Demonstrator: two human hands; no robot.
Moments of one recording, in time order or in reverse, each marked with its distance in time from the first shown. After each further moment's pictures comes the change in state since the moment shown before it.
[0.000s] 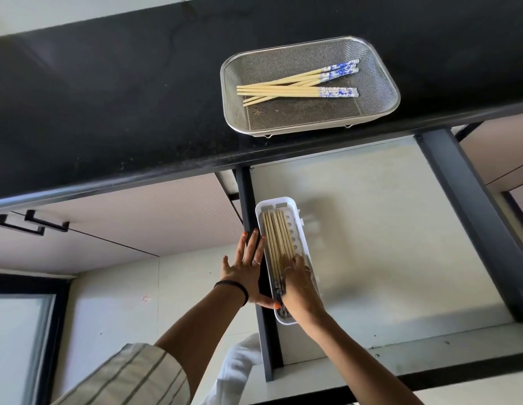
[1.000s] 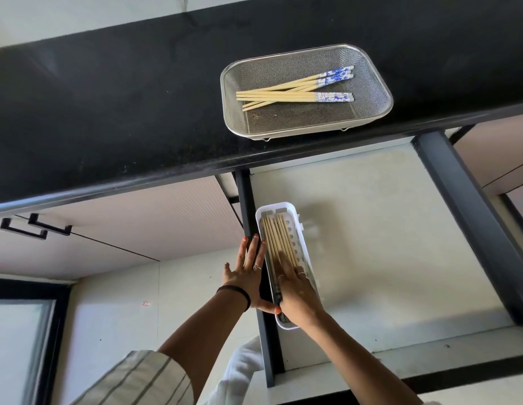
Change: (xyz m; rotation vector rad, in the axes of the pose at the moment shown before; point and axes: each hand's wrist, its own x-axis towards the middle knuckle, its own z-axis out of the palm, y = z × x) left_hand -0.011 0.008 0.001 0.014 -0.007 -0.006; right_hand -0.011 -0.002 -0.011 -0.312 -0.173 -0.195
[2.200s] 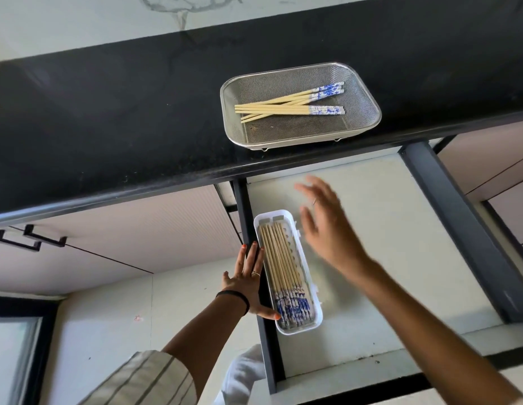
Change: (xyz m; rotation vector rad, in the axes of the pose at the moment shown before) left_hand 0.008 -0.012 0.009 -0.033 0.005 0.048; right_hand 0.005 -0.018 -0.170 0.234 0.703 -0.210
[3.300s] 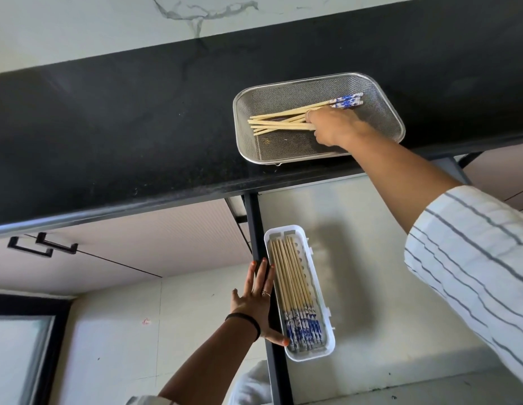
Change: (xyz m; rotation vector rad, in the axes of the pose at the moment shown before) left_hand 0.002 0.005 -0.003 0.003 -0.034 -0.015; right_hand 0.230 0.048 -0.004 -0.699 -0.479 0.037
